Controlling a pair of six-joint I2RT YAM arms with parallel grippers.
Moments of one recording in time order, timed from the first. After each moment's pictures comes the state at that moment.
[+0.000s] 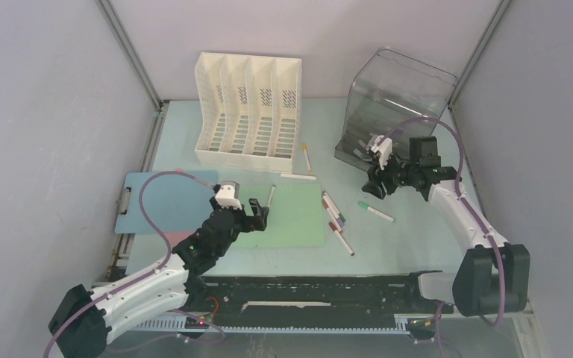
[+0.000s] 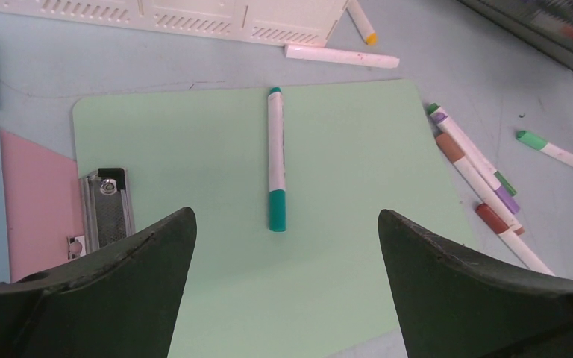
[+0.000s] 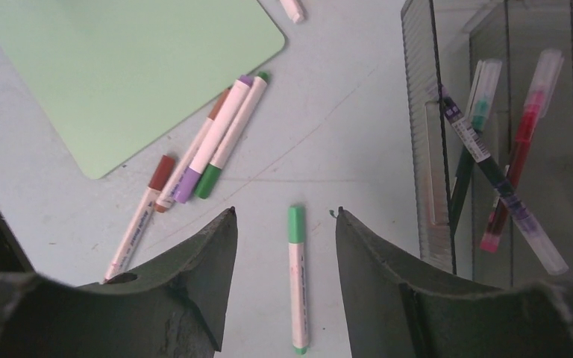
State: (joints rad) left arm -0.78 0.74 0.27 0.12 -0.41 -0.47; right arm 0.08 1.25 0.91 -0.50 -0.73 -0.62
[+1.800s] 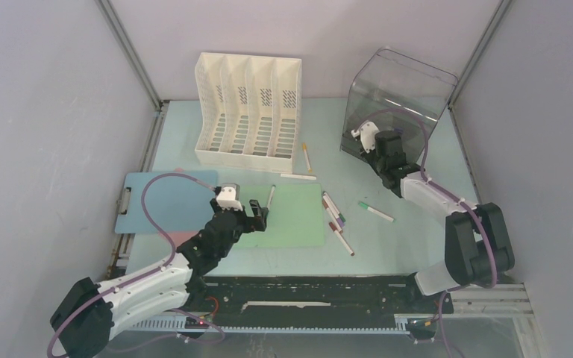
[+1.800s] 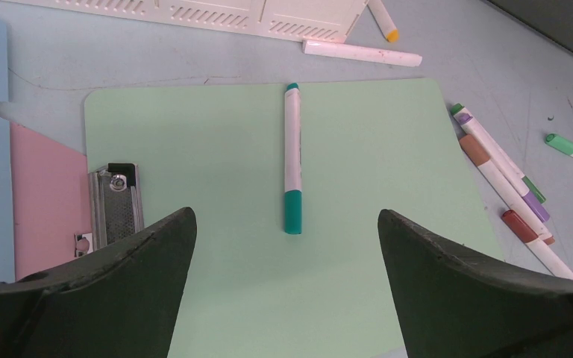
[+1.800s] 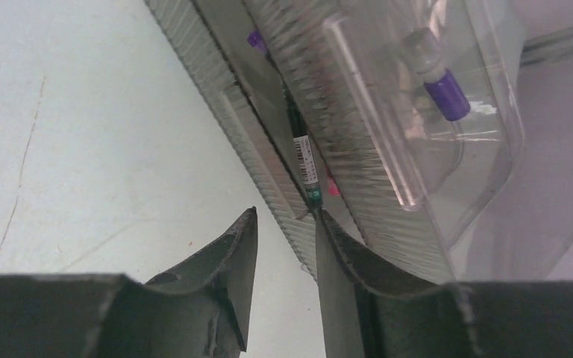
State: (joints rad) left arm -0.78 0.80 0.21 0.22 -0.45 -0.46; right arm 0.29 1.48 0.91 -0.06 0.23 -0.46
